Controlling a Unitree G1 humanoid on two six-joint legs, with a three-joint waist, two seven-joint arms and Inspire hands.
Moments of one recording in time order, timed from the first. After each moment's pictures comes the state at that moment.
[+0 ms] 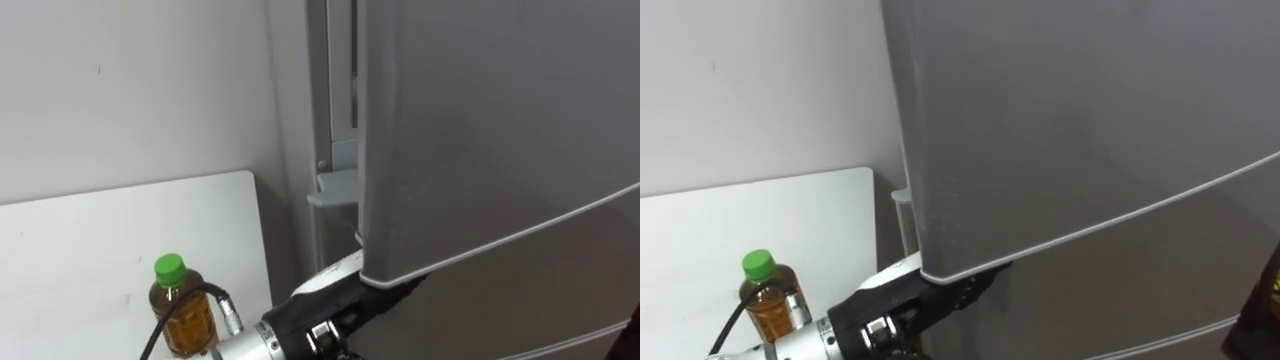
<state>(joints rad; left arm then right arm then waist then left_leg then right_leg) -0.29 0.31 -0.31 -0.33 -0.13 0.15 -0.64 0.02 -0.20 0.13 1.36 0.58 -0.17 0.26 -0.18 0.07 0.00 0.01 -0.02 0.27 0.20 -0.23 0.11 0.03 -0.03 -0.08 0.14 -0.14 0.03</state>
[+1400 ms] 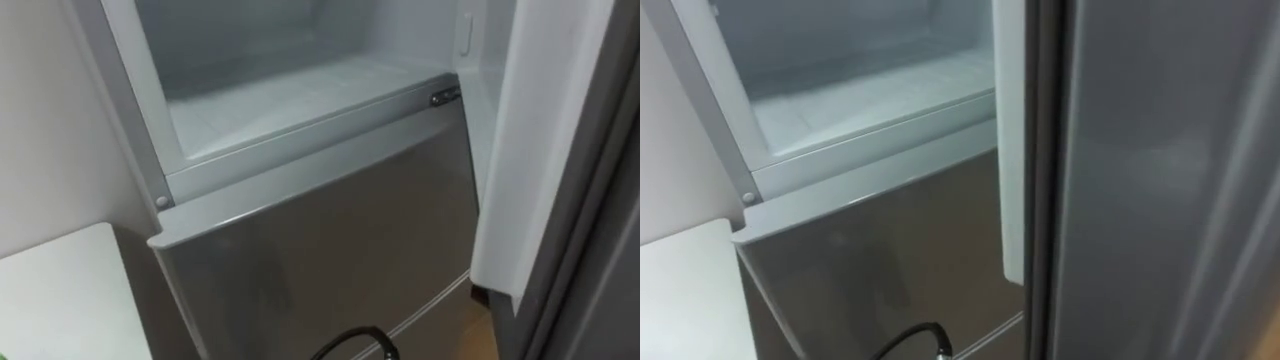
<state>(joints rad) -0.41 0.17 -0.65 -0.33 -0.27 0.19 -0.84 -0.03 -0.24 0.21 1.32 0.65 -0.09 0.27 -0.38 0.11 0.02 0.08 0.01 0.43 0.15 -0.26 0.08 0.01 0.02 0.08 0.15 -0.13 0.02</state>
